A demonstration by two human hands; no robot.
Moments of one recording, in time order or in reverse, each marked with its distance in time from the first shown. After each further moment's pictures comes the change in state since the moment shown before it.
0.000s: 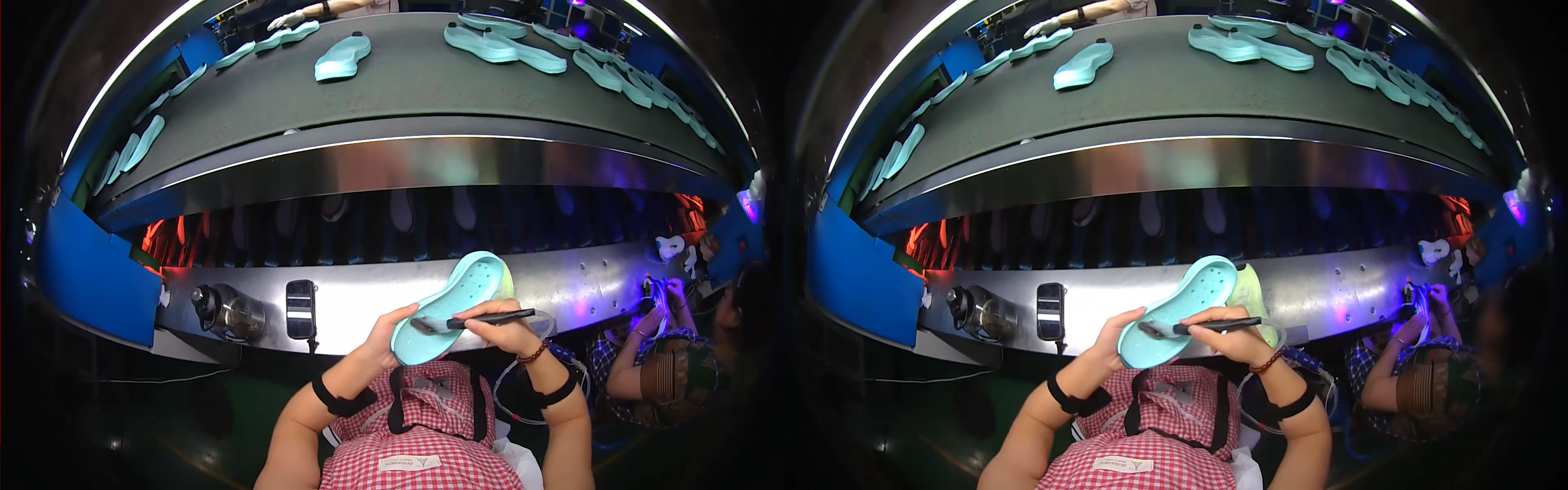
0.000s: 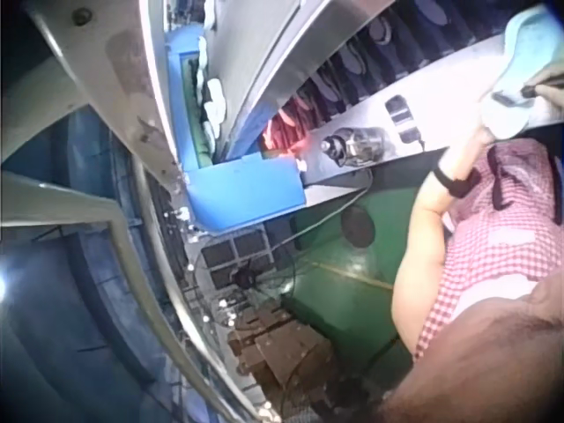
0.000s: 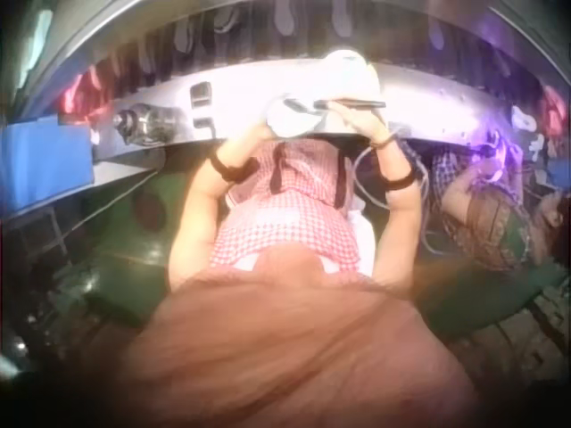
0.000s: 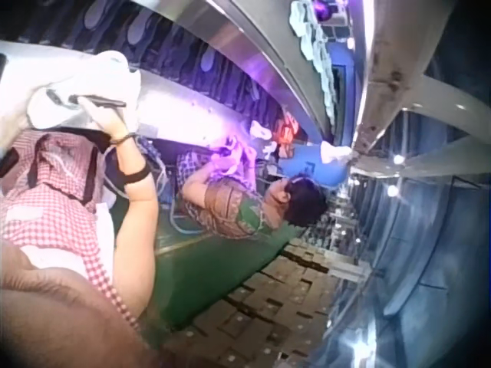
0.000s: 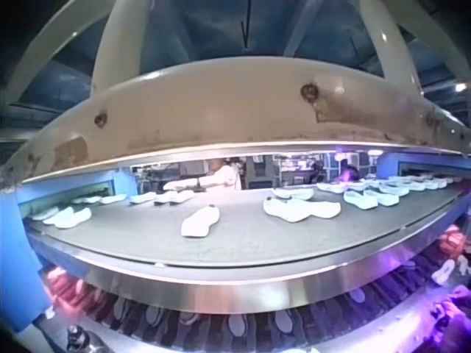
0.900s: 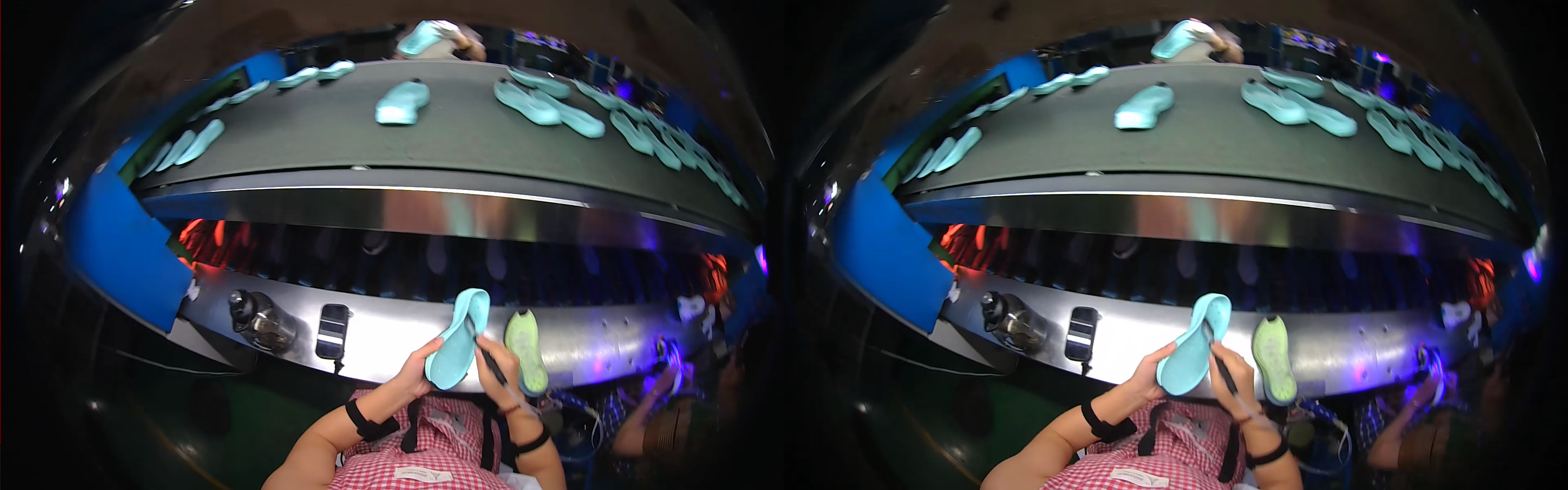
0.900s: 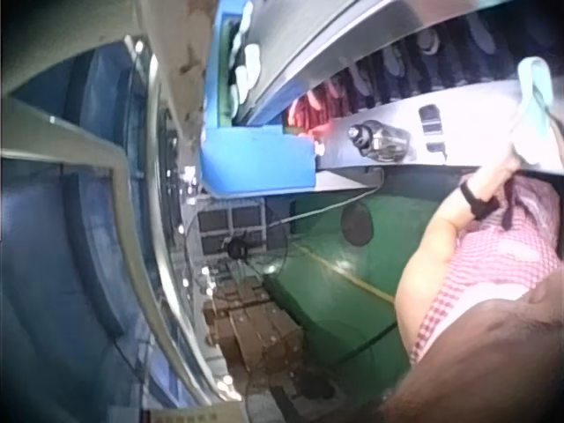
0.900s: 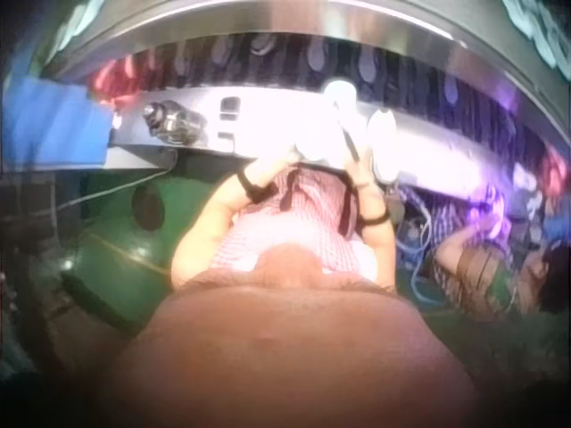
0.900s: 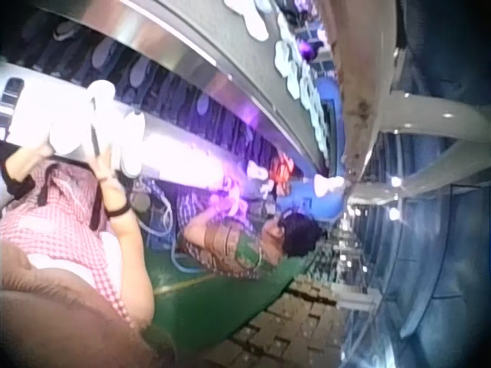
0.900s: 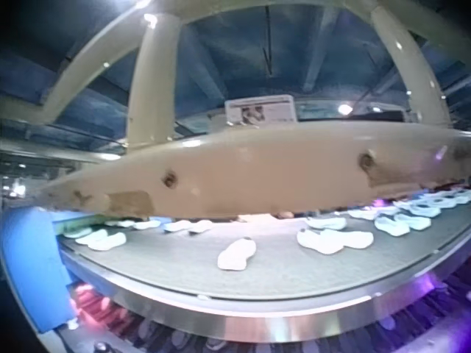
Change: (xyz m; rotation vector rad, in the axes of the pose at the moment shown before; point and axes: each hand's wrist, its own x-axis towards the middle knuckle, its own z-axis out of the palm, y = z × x) left_hand 0.011 -0.018 -0.027 -0.040 0.128 0.307; right_hand 0.021 0.042 0.052 -0.433 0.475 -0.435
